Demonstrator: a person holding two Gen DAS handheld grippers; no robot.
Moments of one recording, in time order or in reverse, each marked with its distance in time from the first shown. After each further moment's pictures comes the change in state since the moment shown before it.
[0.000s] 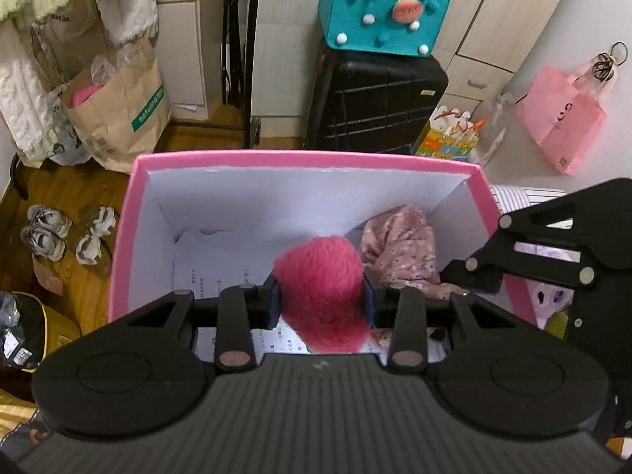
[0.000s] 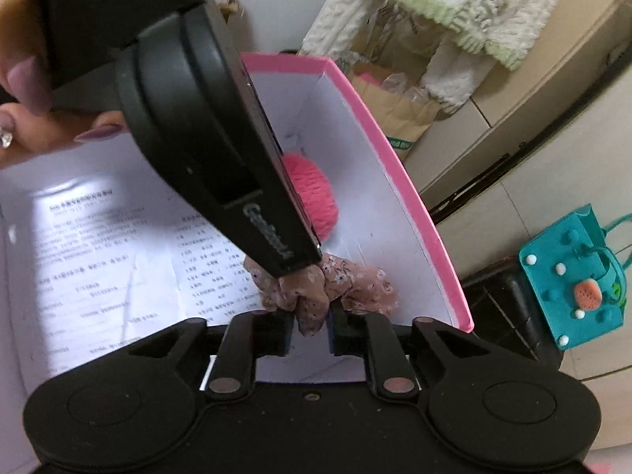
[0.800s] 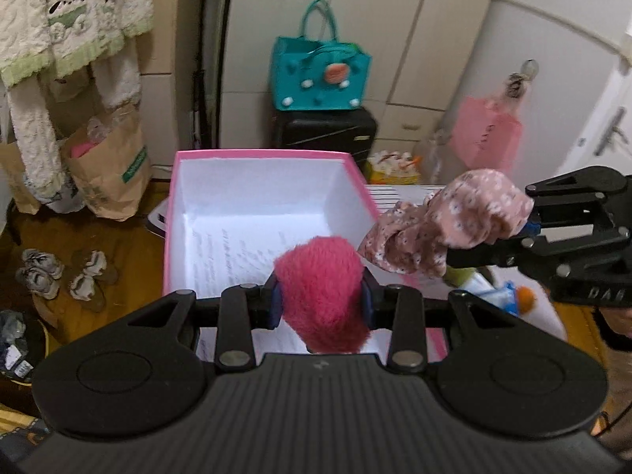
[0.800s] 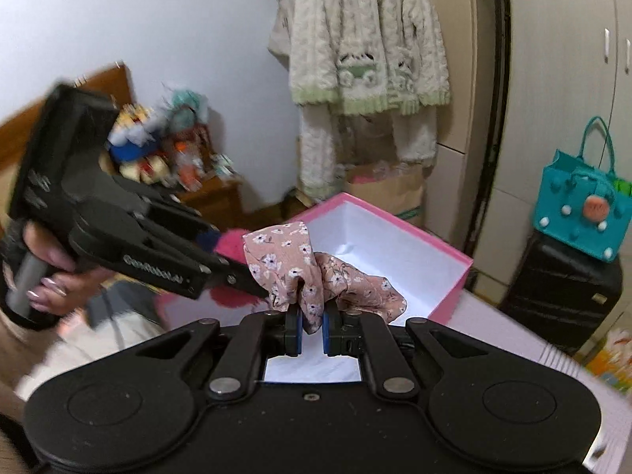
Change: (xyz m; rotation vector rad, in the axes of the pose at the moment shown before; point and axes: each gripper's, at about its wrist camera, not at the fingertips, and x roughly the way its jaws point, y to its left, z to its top) left arm -0.150 -0.027 -0.102 0.094 -0.220 -0.100; right arm -0.147 0.029 -0.073 0.480 -0.405 0.152
